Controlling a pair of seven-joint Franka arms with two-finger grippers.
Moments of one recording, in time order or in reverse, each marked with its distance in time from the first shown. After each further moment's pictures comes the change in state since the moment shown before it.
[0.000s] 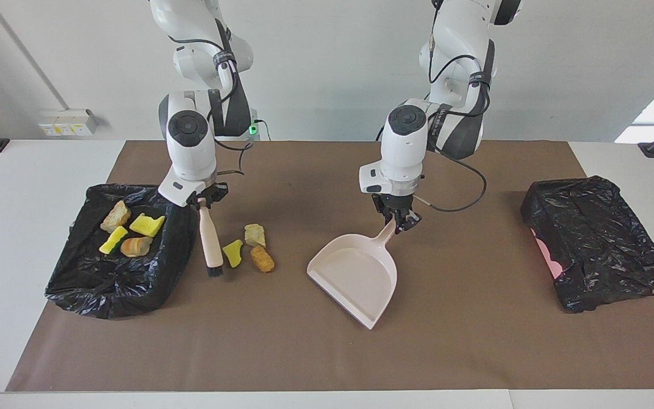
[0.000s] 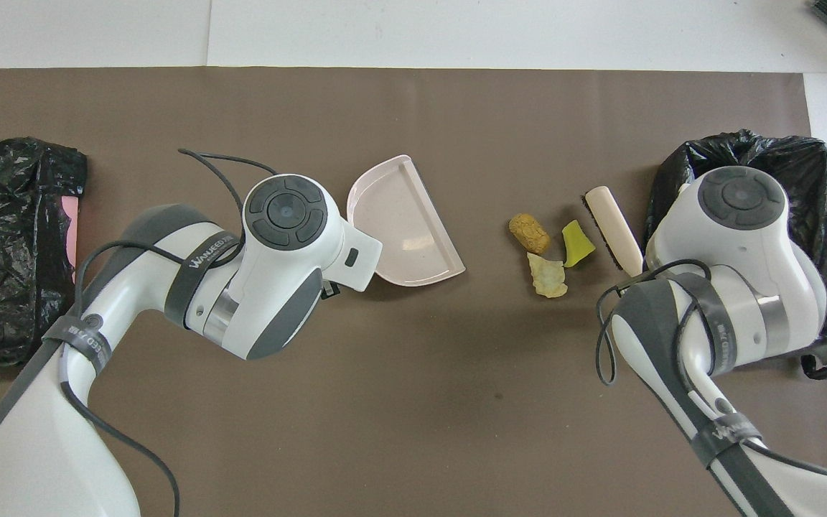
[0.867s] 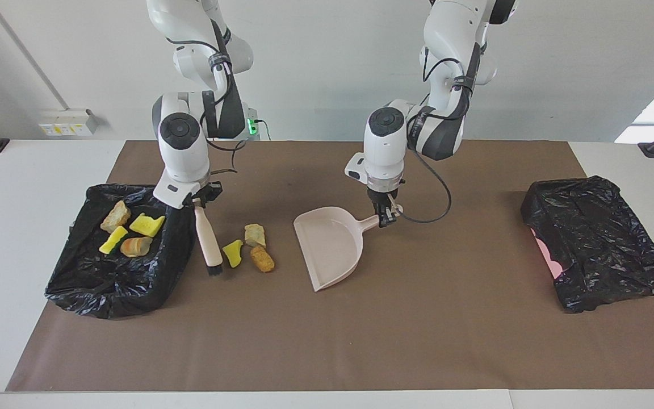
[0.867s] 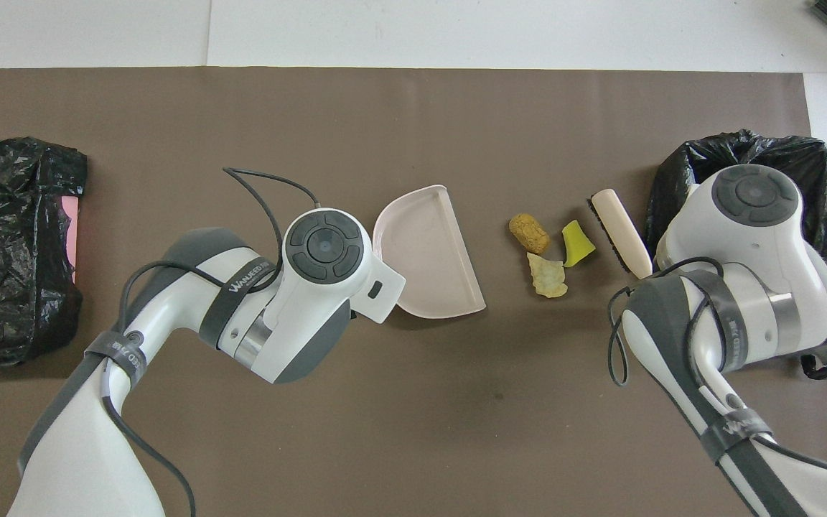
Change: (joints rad) left arm -0.059 -0.012 -0.013 -0.077 0.024 0.048 0.047; right arm -0.011 0.001 0.013 -0.002 0.001 -0.009 0.011
